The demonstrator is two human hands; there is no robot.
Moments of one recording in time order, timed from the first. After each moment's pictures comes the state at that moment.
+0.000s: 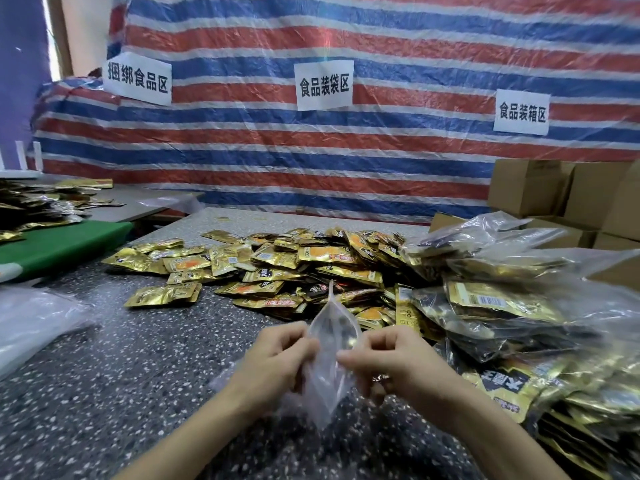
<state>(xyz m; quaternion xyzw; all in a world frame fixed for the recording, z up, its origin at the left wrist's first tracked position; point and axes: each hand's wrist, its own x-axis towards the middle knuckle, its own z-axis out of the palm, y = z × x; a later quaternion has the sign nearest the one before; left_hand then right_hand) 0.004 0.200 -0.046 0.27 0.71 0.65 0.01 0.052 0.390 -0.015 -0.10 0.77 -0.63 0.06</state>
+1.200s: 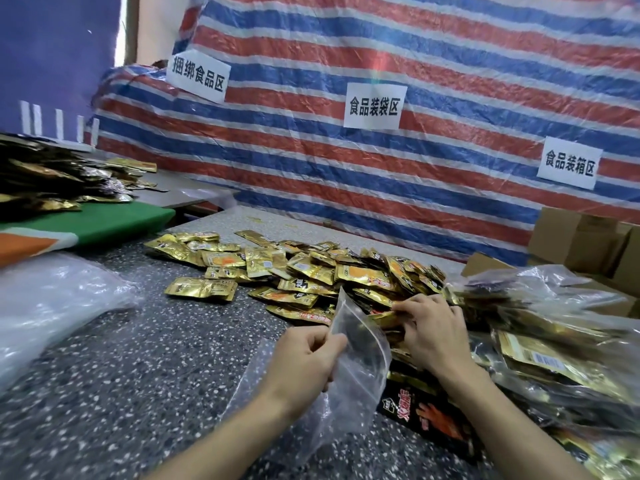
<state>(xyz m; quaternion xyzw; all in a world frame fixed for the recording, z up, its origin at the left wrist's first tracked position) -0.009 0.185 -0.041 0.18 0.70 0.69 -0.06 -0.068 0.409 -0.010 0.00 0.96 -0.01 -0.29</state>
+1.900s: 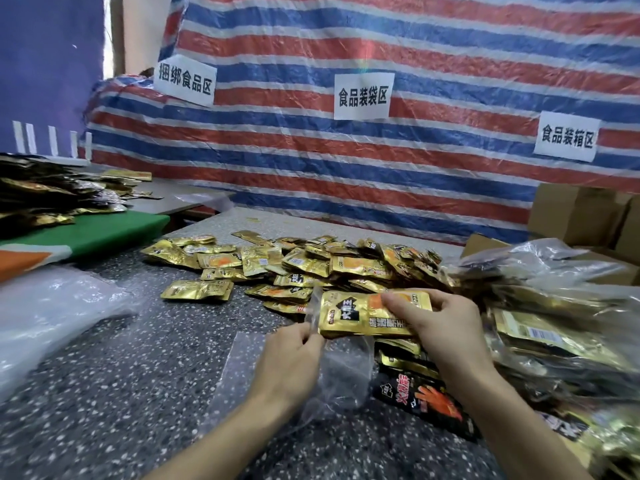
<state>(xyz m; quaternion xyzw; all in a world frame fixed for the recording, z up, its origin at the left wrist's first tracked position) -0.022 0.191 -0.061 0.11 0.77 0.62 -0.09 0.010 0.371 0.012 0.03 0.78 -0.58 -0.23</state>
